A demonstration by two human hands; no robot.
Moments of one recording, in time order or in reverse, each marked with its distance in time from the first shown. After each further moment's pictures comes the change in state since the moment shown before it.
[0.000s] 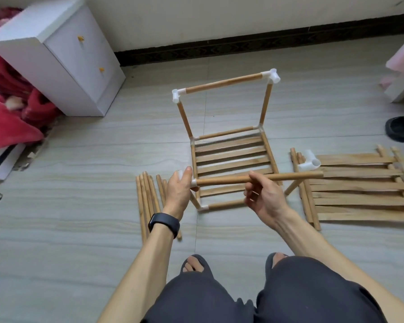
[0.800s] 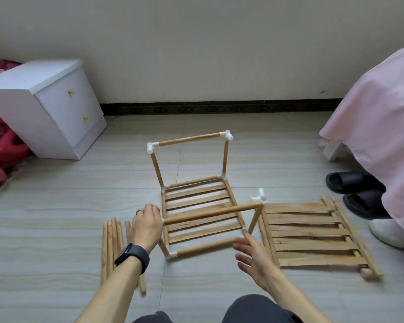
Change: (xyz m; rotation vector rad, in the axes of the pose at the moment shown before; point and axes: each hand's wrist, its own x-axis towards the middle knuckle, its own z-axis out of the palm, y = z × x) left_hand -0.003 0.036 -0.001 0.560 0.118 0.173; right_hand -0.012 0.002 -0.087 -0.239 0.201 0.078
